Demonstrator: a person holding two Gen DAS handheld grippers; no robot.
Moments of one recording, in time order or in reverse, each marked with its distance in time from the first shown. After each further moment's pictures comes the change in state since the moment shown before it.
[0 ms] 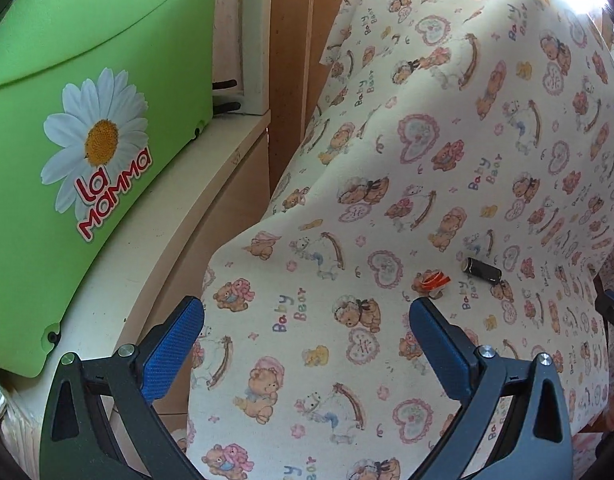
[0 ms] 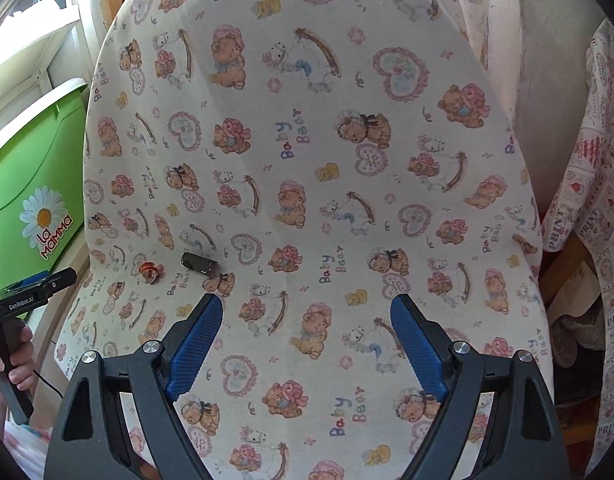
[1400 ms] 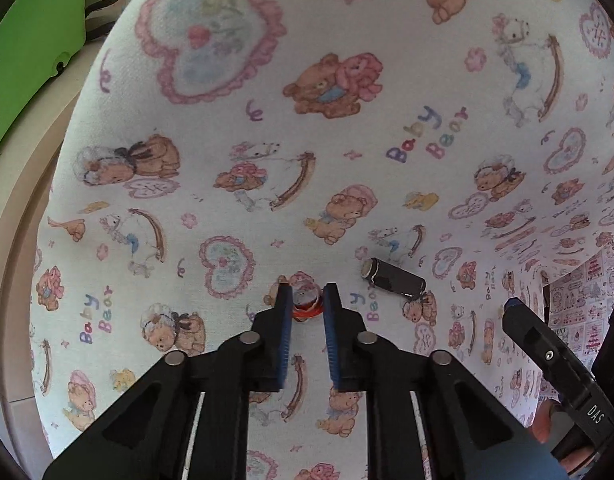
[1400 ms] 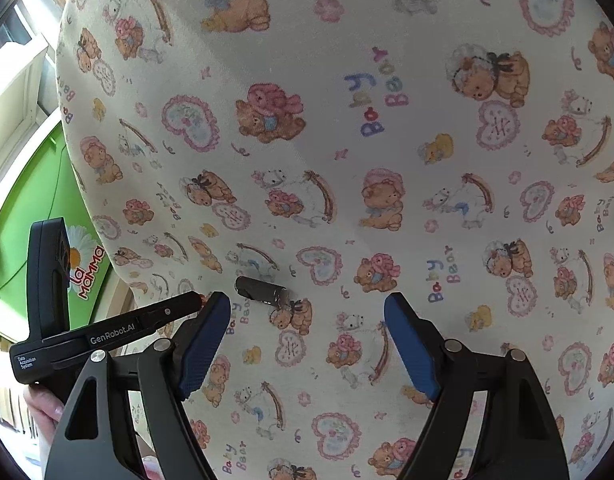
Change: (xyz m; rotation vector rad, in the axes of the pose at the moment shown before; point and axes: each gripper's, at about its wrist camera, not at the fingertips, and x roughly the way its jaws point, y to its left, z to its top) left arm 0.084 -0.089 0.030 -0.077 0.310 -0.226; right arm 0.080 0.029 0.033 0.164 0.143 0.202
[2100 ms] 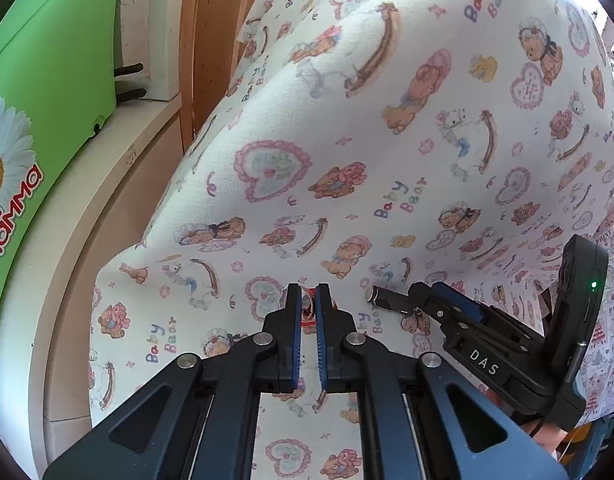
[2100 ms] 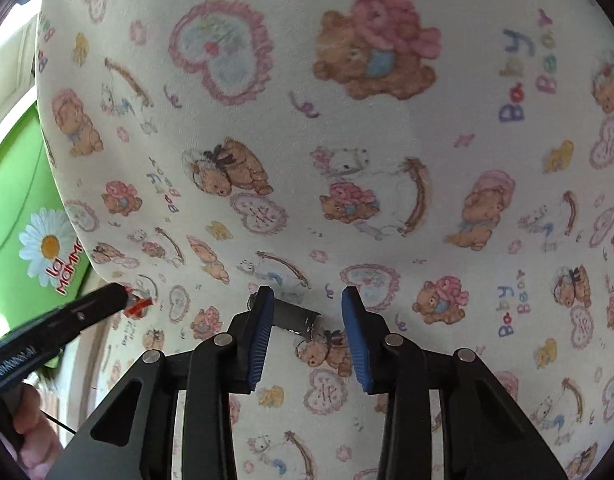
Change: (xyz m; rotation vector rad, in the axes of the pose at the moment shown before) left arm -0.057 0.009 0.004 0.065 -0.165 0.034; right arm 0.057 0.039 0.008 -0.092 0.015 -0.049
